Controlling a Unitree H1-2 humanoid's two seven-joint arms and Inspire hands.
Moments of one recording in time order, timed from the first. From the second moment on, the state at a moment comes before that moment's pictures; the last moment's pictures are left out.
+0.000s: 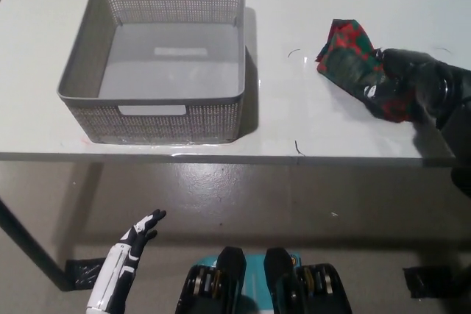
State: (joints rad) left_arm 0.13 0.11 -0.06 -0.10 0.07 -0.14 -0.09; right_arm -1.09 -0.34 0.57 1.16 -0.56 0.05 0.20
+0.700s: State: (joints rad) left_arm 0.10 0.12 -0.06 -0.10 0.07 -0.14 -0.09; right_arm -1.05 -0.32 0.44 1.21 -0.56 -0.17 -0.24
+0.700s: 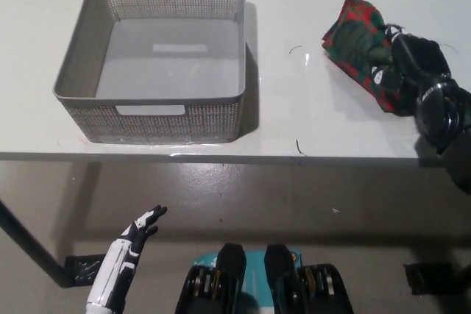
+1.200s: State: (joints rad) left_arm 0.10 0.12 -0.06 -0.10 0.07 -0.13 -0.09; right_arm -1.23 -0.31 0.32 0.99 -0.55 -0.18 -0.23
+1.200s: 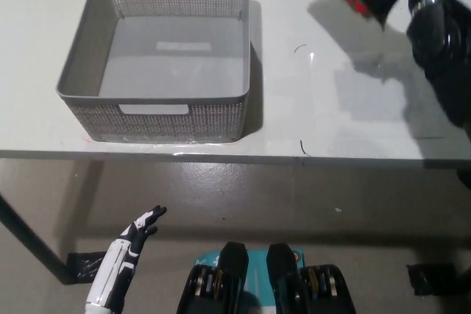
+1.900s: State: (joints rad) left_arm 0.10 0.13 -0.08 -0.10 0.08 -0.13 -0.11; right_arm -1.35 -0.04 0.29 0.89 -0.53 -0.11 -0.20
